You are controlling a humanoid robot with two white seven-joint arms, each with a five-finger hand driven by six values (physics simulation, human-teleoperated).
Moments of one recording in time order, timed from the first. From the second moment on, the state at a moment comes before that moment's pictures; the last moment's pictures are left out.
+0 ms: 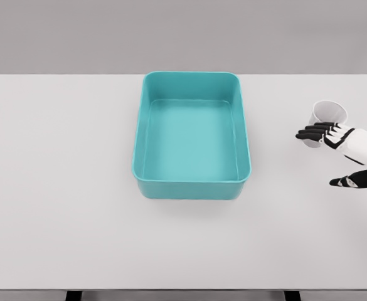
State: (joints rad) left arm 0.02 0.00 -0.14 -0.12 0.08 0.11 -0.10; right arm 0.09 -0.91 -0.07 -1.75 0.08 -0.61 0.50
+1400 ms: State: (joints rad) left arm 0.02 0.00 -0.14 -0.12 0.08 0.11 -0.10; right arm -0.16 -0.54 -0.19 -1.24 -0.42 -0.27 0.61
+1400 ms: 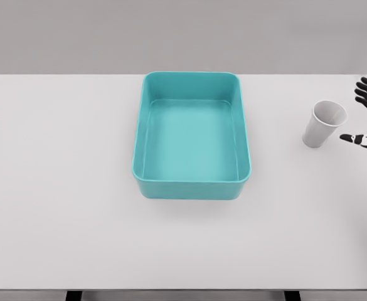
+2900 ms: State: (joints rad) left arm 0.02 0.00 -0.14 -0.12 0.08 0.11 -0.10; right arm -0.29 -0.47 -0.03 -0.96 -0.51 -0.30 0.60
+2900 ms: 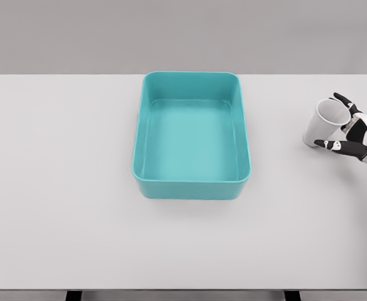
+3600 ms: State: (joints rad) left arm 0.02 0.00 -0.14 -0.12 0.08 0.11 -0.10; right arm -0.29 -0.47 -0.03 -0.97 -0.49 -0.30 0.60
